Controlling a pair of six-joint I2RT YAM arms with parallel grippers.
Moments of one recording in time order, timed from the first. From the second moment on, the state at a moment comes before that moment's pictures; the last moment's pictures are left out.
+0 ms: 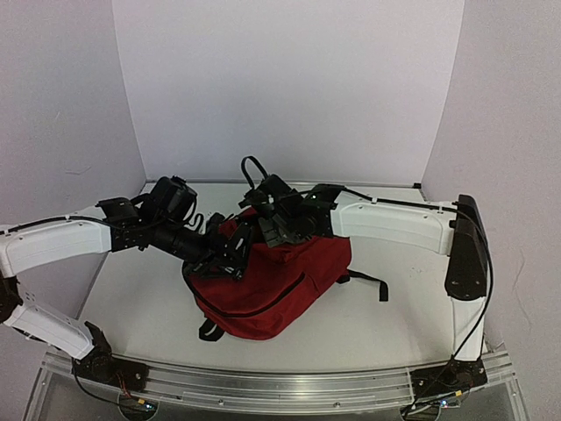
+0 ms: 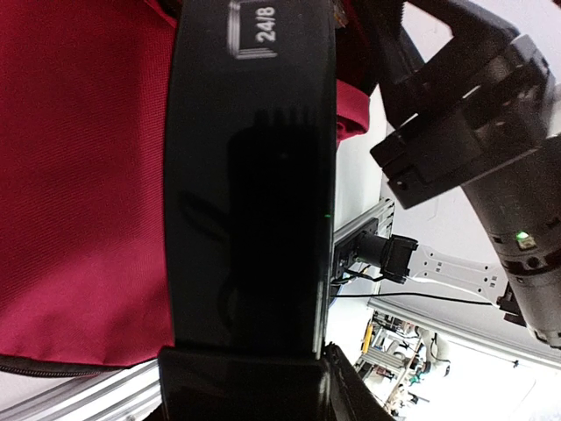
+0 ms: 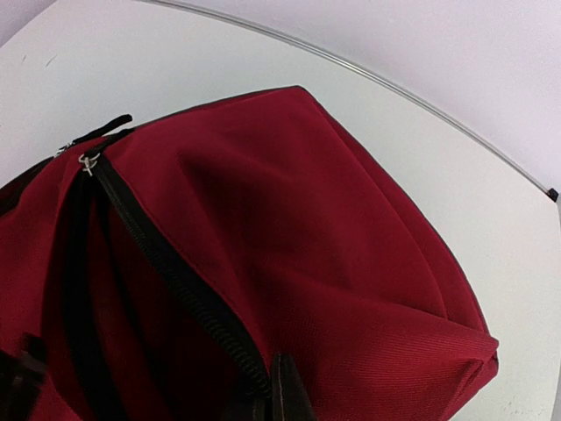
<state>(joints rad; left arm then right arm) -0.82 1.29 1.00 -0.48 0.52 -1.04 1.06 2.05 1.82 -0.68 0.63 0.39</state>
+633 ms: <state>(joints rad) -0.74 1.55 1.11 -0.26 0.70 -1.06 1.05 1.91 1.67 -0.54 0.50 0.45</state>
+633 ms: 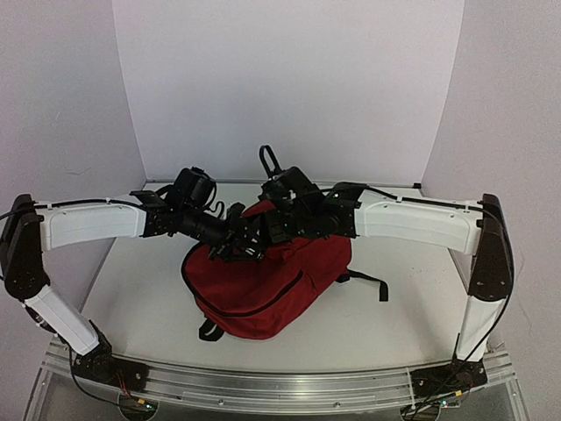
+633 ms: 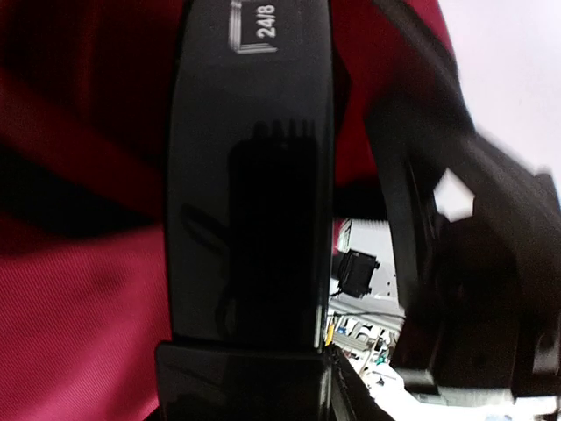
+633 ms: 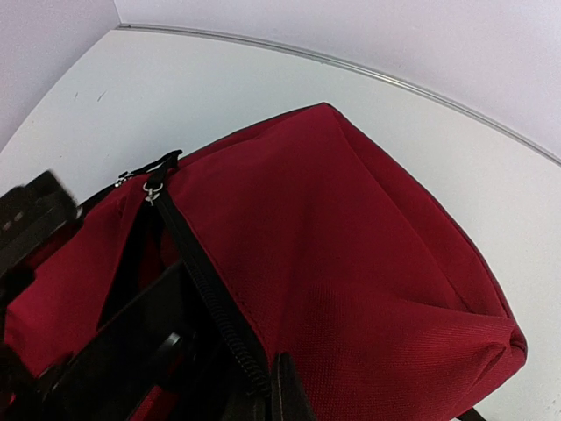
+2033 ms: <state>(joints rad) -0.68 1.74 1.39 -0.46 0.55 -0.78 1.03 1.79 1.47 -0.36 0.37 0.59</state>
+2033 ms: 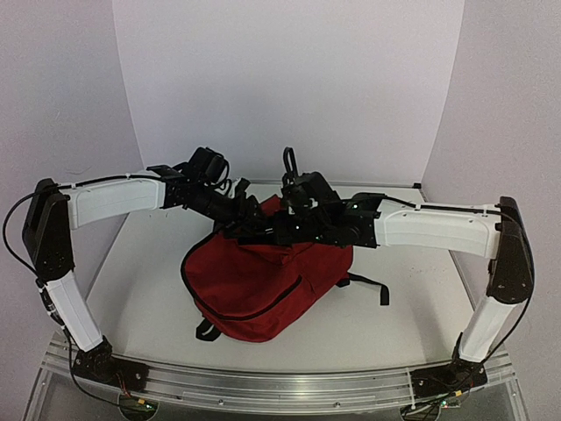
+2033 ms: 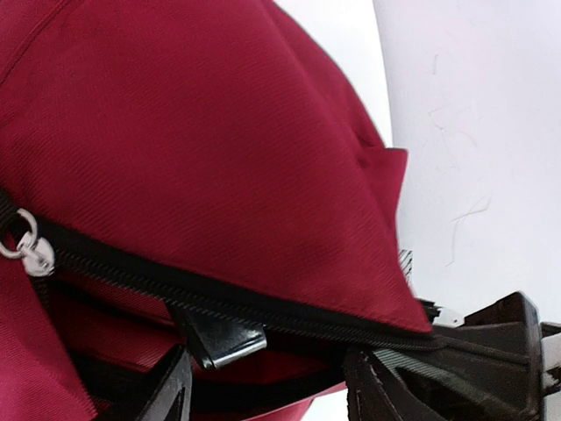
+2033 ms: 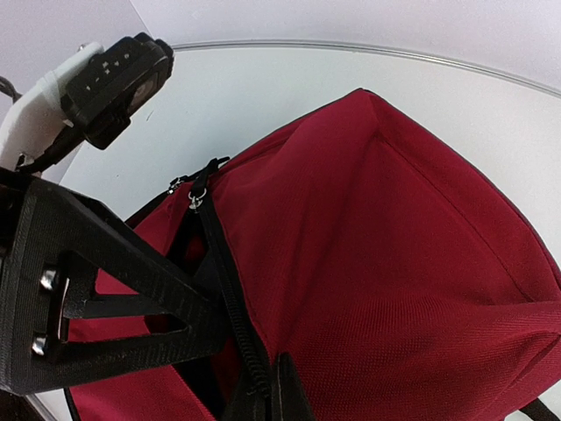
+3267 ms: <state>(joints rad) -0.65 1.55 1.42 -0.67 0.32 -0.72 1.13 1.68 1.25 -0.31 0.33 0.62</state>
